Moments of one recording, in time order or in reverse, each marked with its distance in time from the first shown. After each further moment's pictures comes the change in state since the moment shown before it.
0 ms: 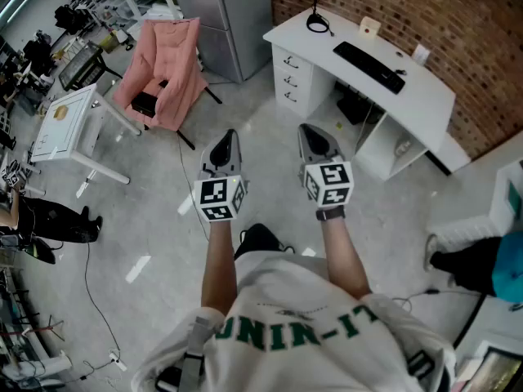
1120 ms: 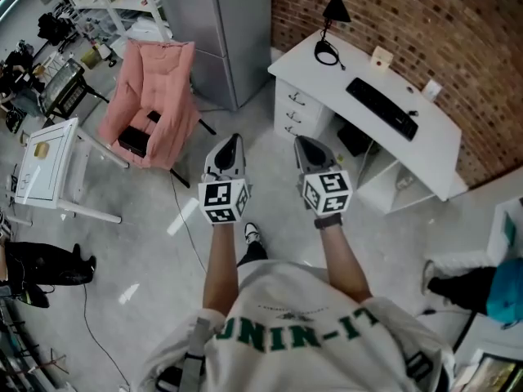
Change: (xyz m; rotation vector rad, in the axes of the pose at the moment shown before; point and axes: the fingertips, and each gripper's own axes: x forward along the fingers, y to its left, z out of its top) left arm 0.243 0.157 -0.005 -0.064 -0.017 -0.087; right arm 0.272 -0.037 0.004 0.030 0.037 -0.013
